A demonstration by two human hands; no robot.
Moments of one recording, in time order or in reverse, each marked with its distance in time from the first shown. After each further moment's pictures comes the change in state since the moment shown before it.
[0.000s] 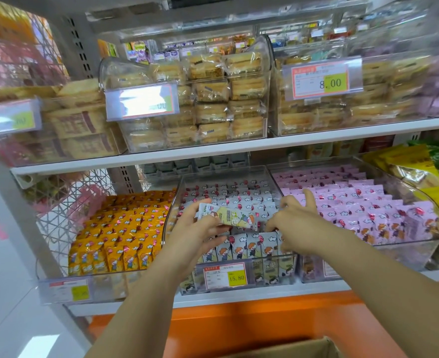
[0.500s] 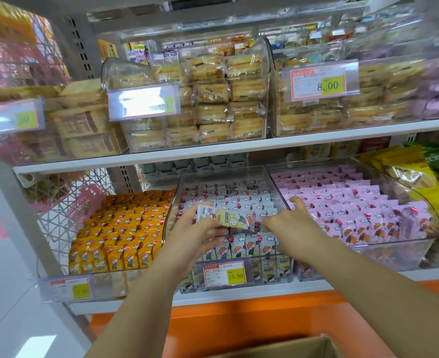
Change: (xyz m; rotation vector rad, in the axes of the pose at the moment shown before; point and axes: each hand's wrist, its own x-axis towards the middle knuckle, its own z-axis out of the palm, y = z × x) left_hand -0.005 -0.002 -0.003 0.016 -0.019 -0.010; right_hand -0.003 -0.008 0.009 -0.088 0.155 -0.037
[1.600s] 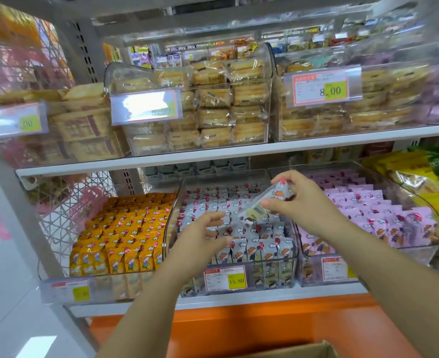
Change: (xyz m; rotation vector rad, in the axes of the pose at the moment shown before) left_hand 0.006 -0.006 -0.001 0.738 -0.030 0.154; right_hand -0.008 0.021 -0.036 1.328 0.320 0.222
